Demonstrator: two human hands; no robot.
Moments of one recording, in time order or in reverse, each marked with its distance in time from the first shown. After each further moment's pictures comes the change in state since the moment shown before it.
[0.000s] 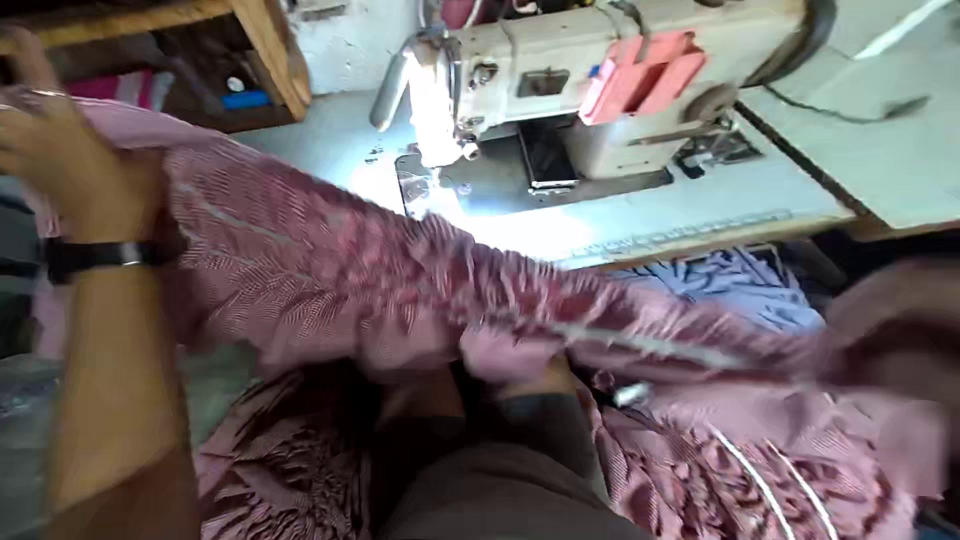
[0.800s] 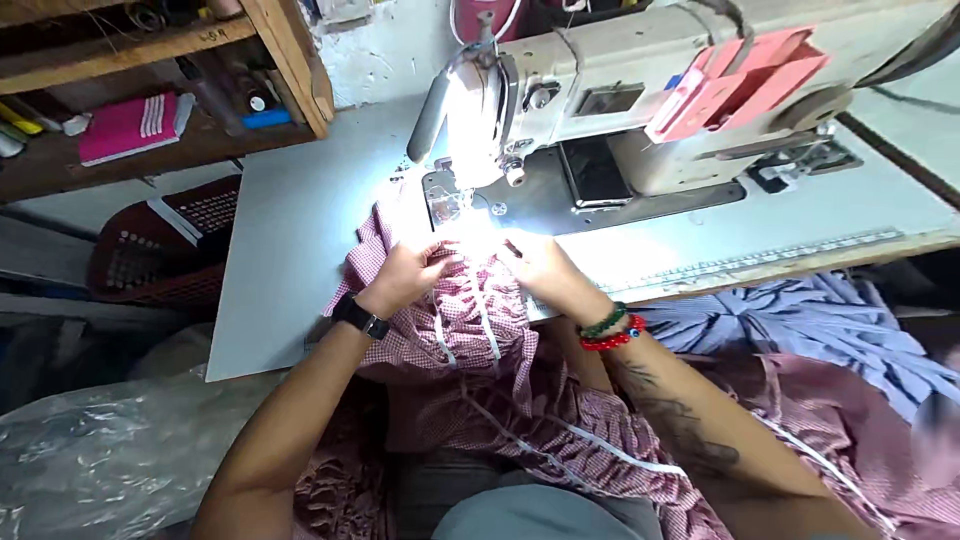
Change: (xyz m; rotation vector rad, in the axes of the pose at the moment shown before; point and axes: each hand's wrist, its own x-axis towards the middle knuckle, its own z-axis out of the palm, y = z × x) left_hand -0.098 0.142 0.165 -0.955 -0.611 0.538; right_hand 0.266 0.018 0.190 0.080 0.231 -0.049
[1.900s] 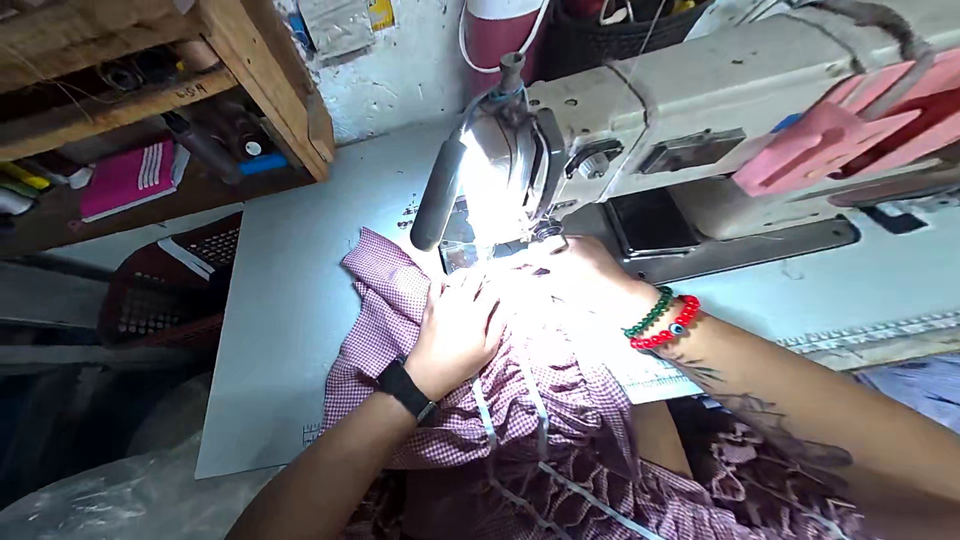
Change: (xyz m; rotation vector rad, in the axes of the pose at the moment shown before) left_hand 0.035 -0.007 0.042 0.660 -0.157 -0.146; right_hand 0.090 0.033 -0.016 -0.377 -0.173 0.041
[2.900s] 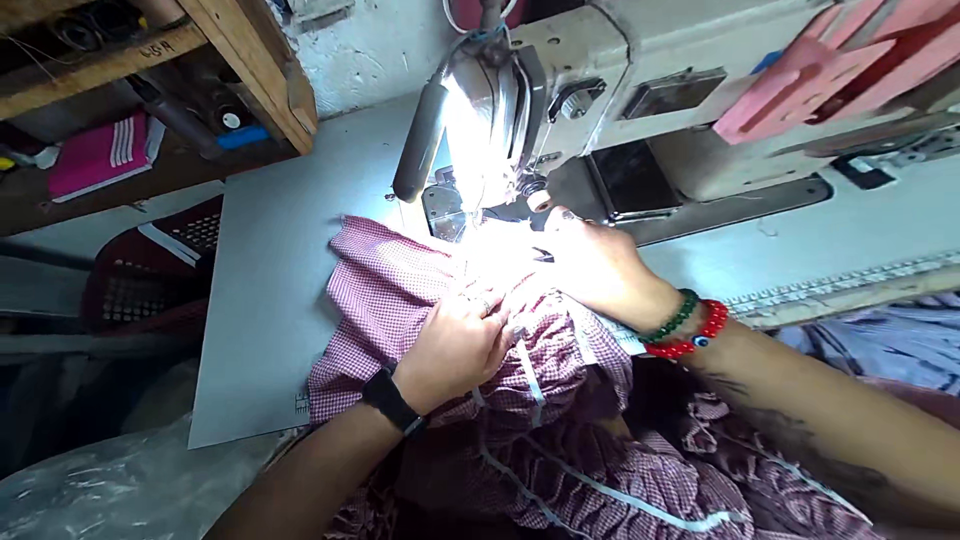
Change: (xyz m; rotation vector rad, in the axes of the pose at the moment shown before) left_hand -0.043 0.024 -0.006 -0.159 0.036 0.267; right_hand -0.046 0.003 0.007 -0.248 0.104 0.011
